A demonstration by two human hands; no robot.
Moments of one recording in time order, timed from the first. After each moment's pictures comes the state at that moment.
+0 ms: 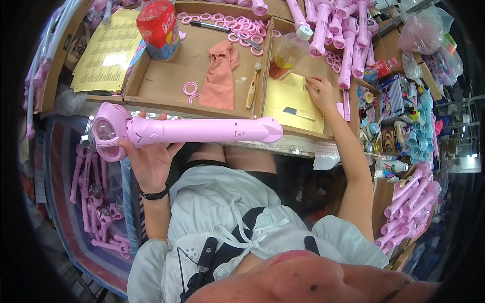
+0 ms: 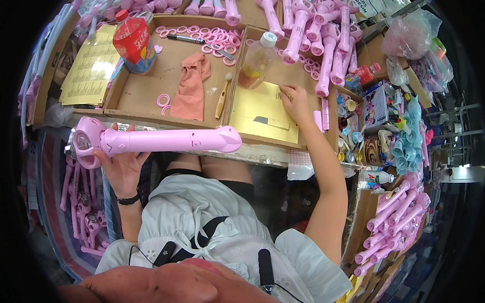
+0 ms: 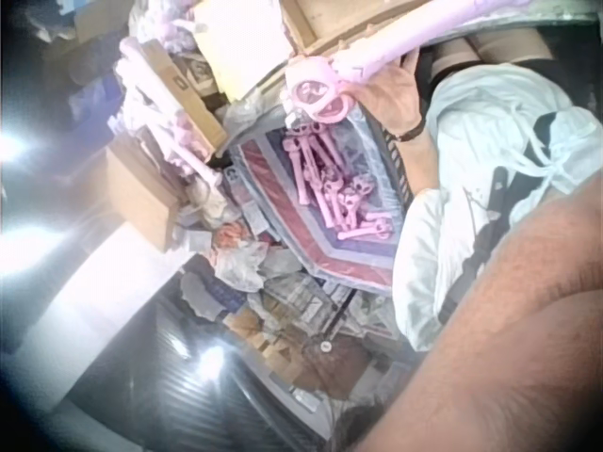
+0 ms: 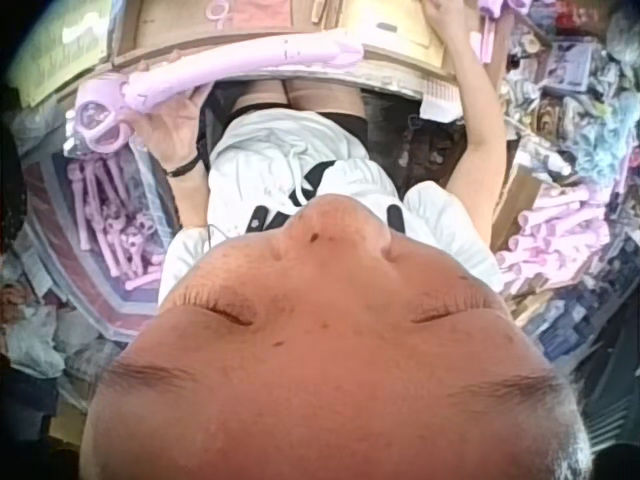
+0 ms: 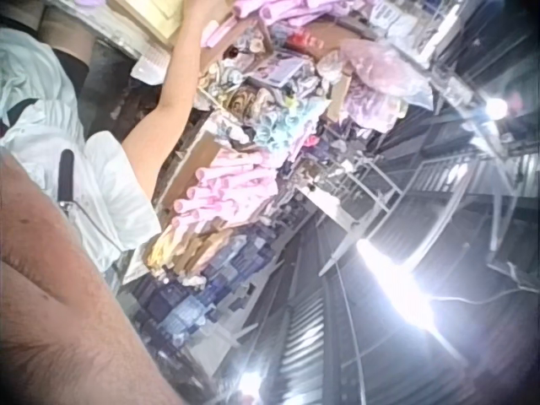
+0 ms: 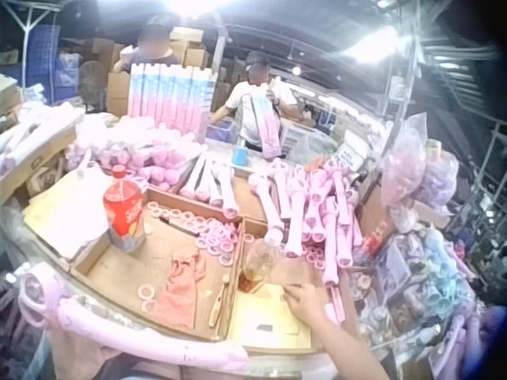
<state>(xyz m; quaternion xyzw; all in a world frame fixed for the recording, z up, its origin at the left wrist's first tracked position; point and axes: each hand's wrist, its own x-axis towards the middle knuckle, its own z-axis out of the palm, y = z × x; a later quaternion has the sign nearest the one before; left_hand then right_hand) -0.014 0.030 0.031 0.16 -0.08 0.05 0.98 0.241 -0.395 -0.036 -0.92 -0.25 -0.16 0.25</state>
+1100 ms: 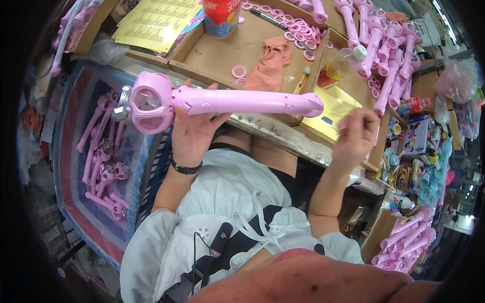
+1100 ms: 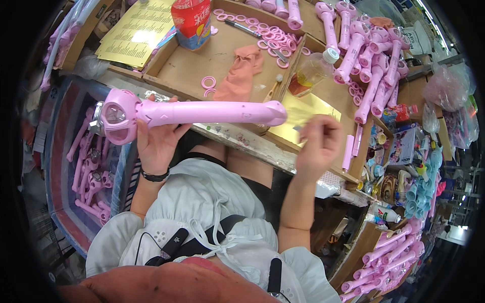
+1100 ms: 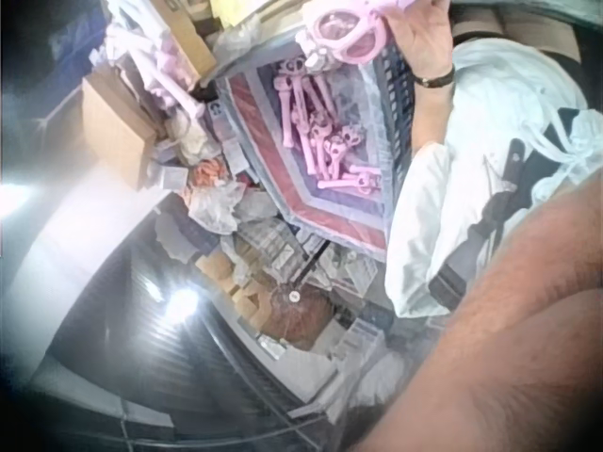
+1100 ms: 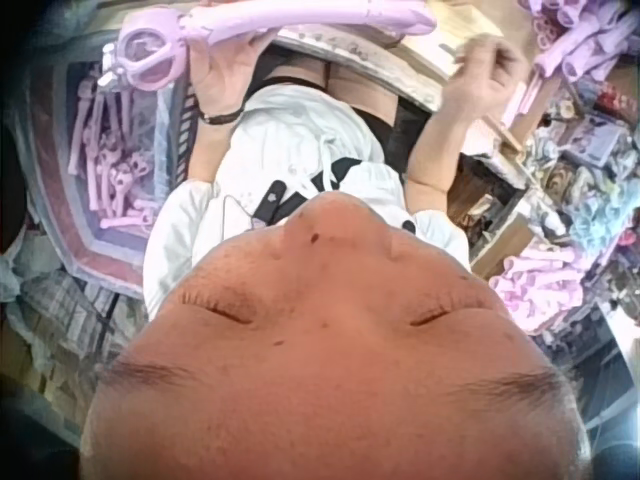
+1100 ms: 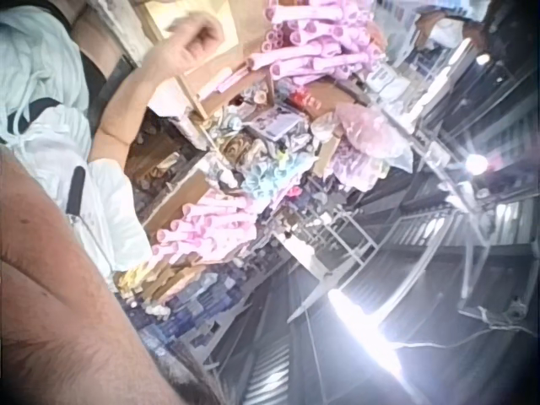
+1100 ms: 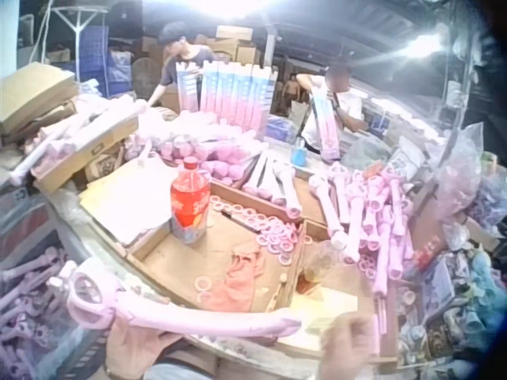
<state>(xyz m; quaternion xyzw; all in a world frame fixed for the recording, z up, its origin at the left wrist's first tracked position) -0.014 0.003 0.034 0.23 -0.01 0.16 0.96 0.100 -0.259 0.078 -0.59 -0.17 -0.16 0.78</state>
